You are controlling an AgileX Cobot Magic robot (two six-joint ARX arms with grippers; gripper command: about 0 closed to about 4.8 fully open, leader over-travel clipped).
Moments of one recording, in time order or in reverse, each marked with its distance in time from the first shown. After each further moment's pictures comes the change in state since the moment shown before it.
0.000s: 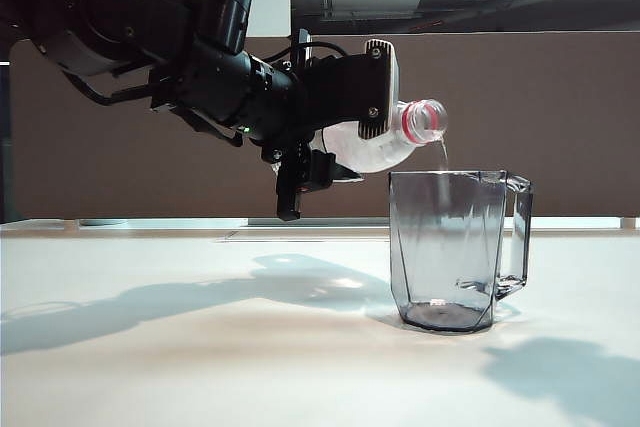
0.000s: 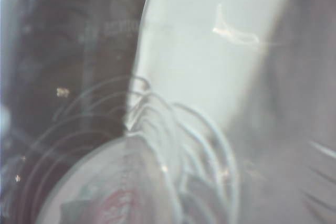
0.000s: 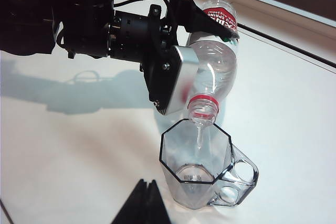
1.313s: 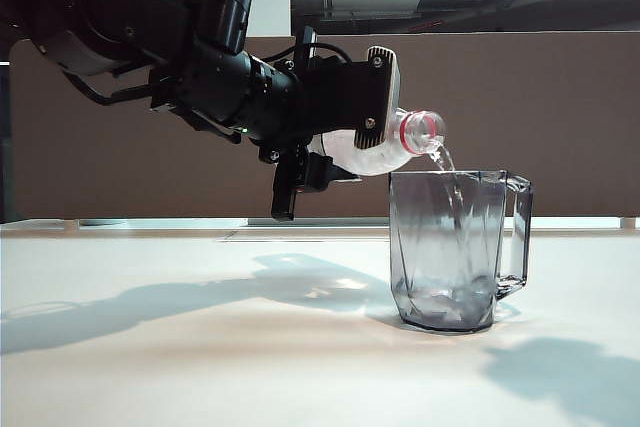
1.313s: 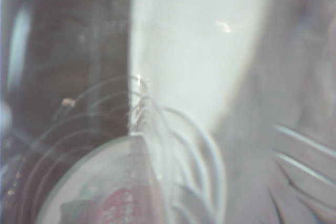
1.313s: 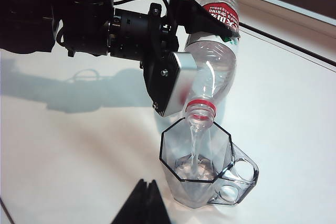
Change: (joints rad) left arm 0.000 0.000 0.000 0.000 0.000 0.076; right arm 0.000 -0.001 0.000 -0.003 0.000 0.000
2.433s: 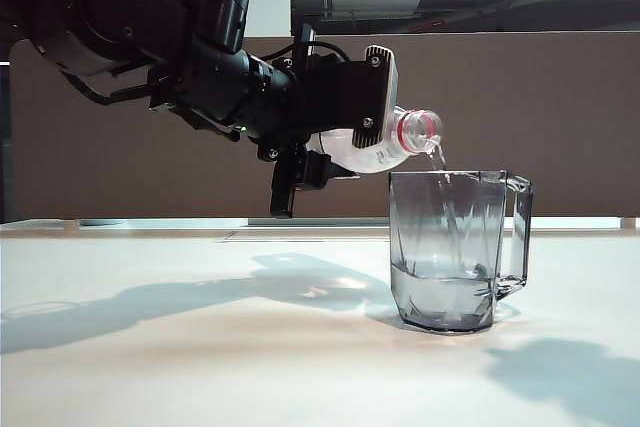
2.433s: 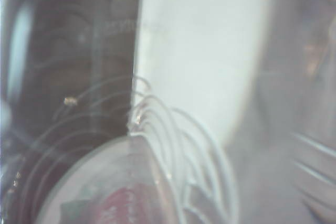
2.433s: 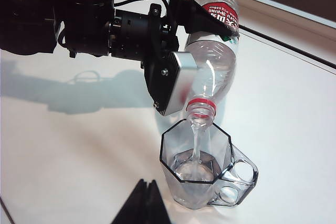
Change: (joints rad) left arm 0.005 0.000 0.000 0.010 0.000 0.006; right arm 0.000 -0.008 0.000 0.000 0.000 0.000
